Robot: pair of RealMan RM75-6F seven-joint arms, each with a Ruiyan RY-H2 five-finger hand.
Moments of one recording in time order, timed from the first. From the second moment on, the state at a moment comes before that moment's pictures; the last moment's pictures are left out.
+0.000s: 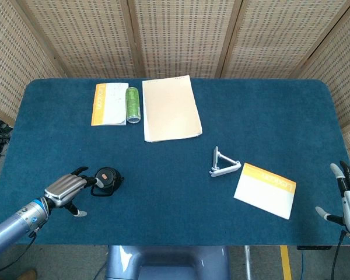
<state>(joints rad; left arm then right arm) -0.62 -0.94 0.00 -1.83 1.49 0.68 -0.16 0.05 -1.01 0.10 -1.70 -1.41 1.48 0.00</state>
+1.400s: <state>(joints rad) -0.65 -1.10 0.06 -1.81 1.28 0.69 0.11 0.05 -1.02 0.10 -1.70 -1.41 1.47 -0.01</state>
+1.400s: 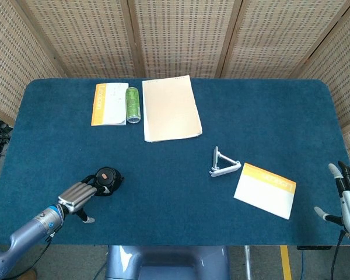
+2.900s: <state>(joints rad) -0.70 -1.17 0.13 -1.86 0.93 0.87 0.60 0.05 -1.02 0.10 -1.70 -1.41 1.47 0.00</state>
